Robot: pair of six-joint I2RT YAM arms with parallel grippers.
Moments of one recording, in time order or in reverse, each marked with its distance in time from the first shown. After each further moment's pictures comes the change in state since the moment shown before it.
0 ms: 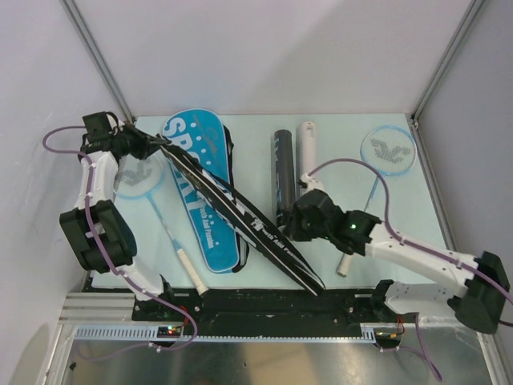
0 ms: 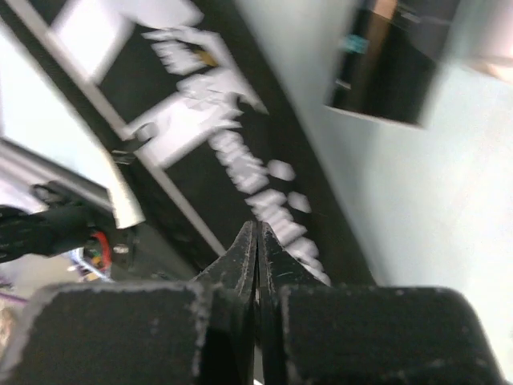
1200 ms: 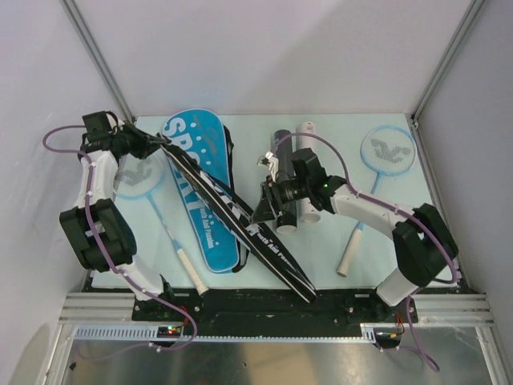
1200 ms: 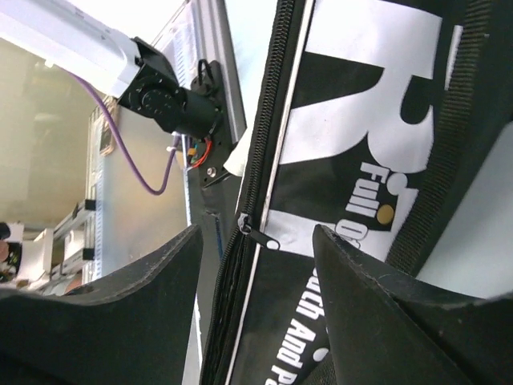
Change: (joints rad) left arm 0.001 0.016 0.015 -0.001 0.011 0.004; right arm -0.298 0.375 0.150 0.377 -0.989 -0.504
